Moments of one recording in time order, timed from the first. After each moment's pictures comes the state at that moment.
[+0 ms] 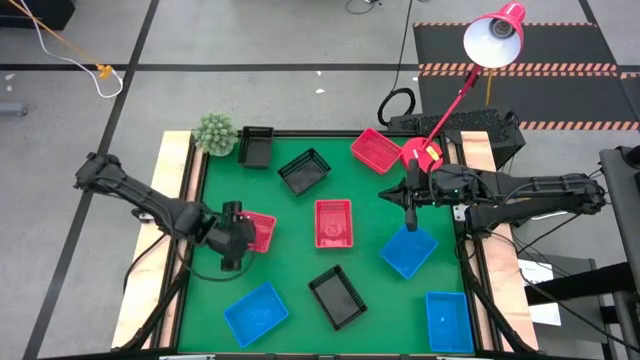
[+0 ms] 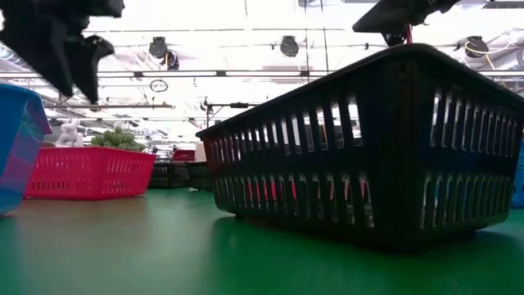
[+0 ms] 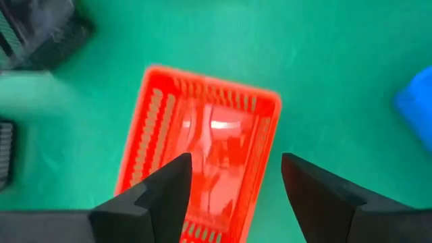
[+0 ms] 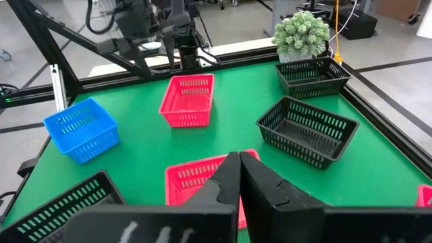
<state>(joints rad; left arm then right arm) -0.44 1.20 0.90 -0.99 -0.28 -0.42 0.00 0.82 0.72 -0.27 0.10 0.17</state>
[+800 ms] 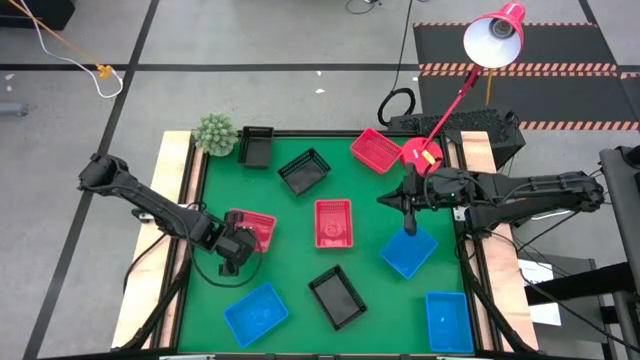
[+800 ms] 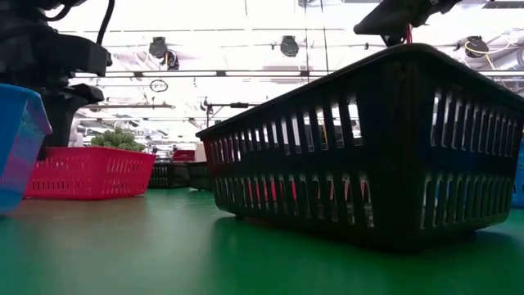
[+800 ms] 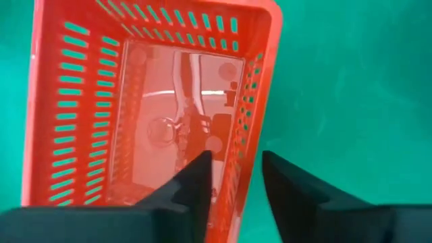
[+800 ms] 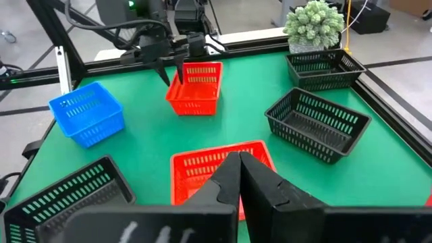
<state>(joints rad) -0.44 1.24 0.69 -0.81 -0.18 -0.38 0.03 0.84 0.73 -0.28 0.10 0.15</state>
